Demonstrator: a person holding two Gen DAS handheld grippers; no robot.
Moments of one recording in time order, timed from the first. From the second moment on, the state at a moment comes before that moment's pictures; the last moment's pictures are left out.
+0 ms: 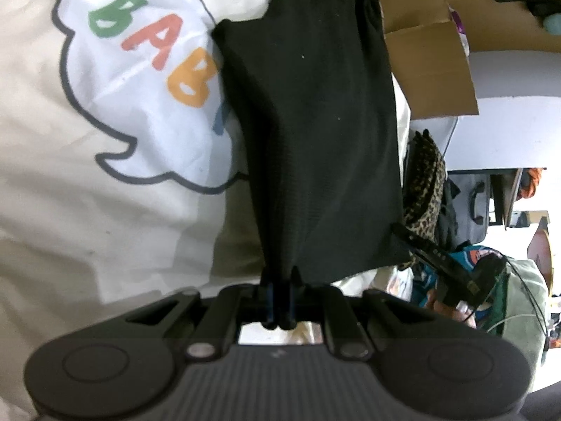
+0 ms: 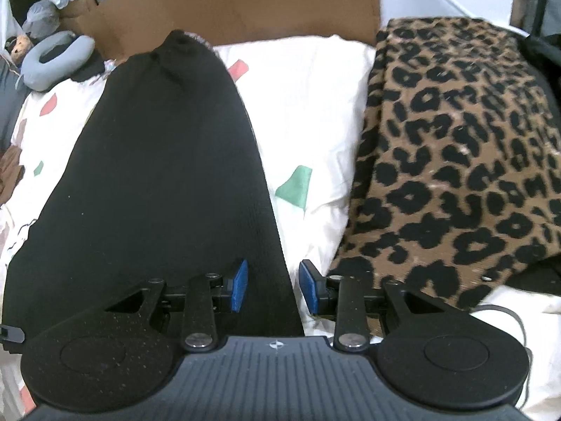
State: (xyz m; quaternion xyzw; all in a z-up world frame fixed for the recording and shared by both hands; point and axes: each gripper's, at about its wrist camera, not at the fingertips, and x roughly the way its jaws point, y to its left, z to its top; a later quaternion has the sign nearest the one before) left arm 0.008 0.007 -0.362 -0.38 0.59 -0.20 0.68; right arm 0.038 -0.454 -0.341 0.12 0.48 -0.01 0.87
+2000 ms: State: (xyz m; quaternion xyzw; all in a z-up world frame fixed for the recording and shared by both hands) left arm -0.006 0.035 -0.374 -0.40 0.59 -0.17 0.68; right arm 0.081 -0.497 -0.417 0.41 0.58 0.17 0.69
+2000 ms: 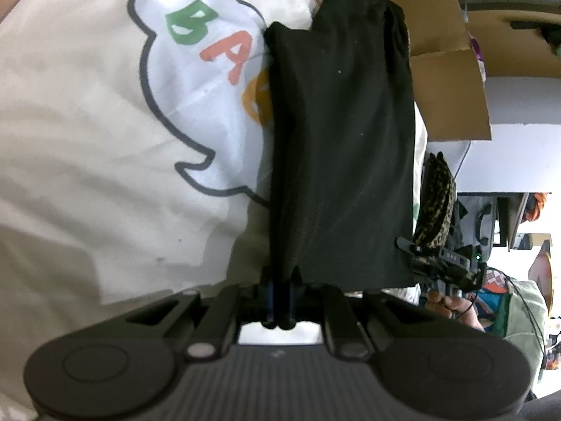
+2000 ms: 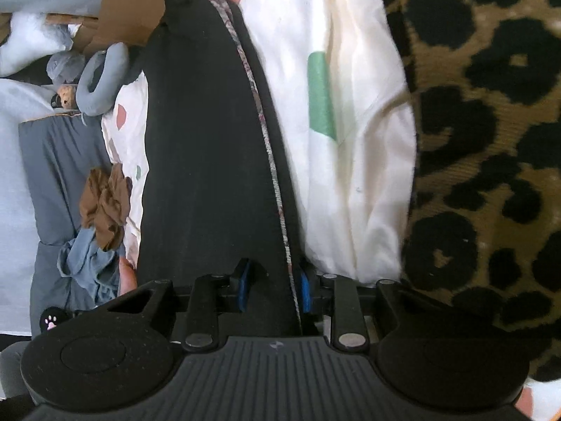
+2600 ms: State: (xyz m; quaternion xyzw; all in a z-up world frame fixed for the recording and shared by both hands) left arm 0.010 0.054 -0.315 -0.37 0.58 -0.18 0.70; right arm 0.041 -0.476 -0.369 0.39 0.57 0.17 0.70
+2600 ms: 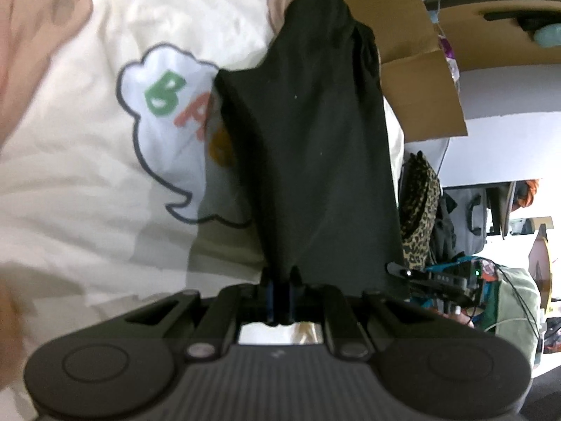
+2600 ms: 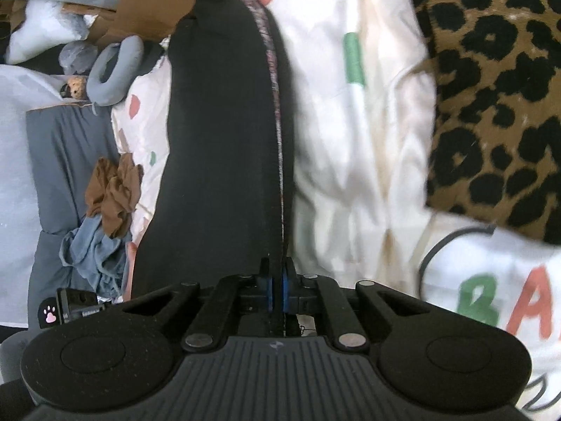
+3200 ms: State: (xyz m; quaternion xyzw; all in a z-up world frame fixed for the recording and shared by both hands) left arm 0.025 0.063 -0.338 -0.31 0.64 -0.15 0.69; right arm 0.004 -0.432 -0.396 0.40 0.58 0.17 0.68
